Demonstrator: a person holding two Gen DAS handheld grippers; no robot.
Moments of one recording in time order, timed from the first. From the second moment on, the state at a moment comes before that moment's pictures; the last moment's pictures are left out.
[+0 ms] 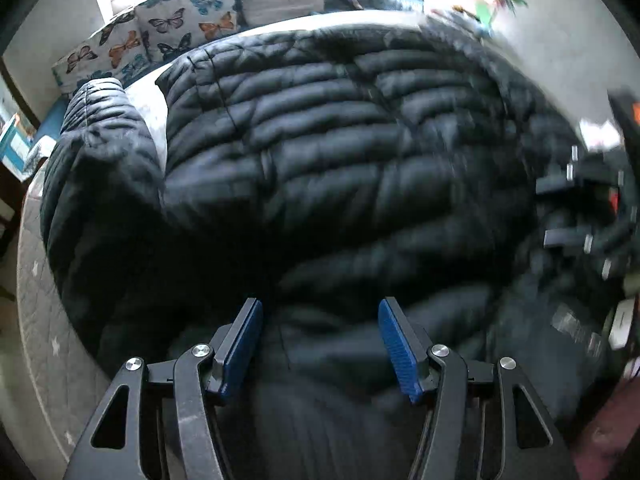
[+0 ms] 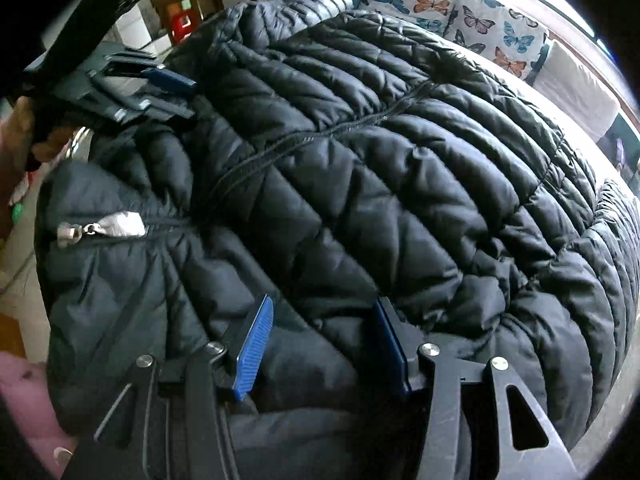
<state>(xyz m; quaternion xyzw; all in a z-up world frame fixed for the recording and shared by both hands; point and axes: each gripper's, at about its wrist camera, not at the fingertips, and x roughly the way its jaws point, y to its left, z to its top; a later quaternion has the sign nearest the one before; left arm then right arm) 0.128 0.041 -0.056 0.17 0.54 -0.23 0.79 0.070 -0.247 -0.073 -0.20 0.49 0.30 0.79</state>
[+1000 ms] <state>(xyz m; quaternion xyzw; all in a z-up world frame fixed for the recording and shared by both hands) -0.012 0.032 0.027 0.10 0.44 -0.36 0.82 -0.011 -0.219 -0.013 -0.17 0.44 0.41 0.78</state>
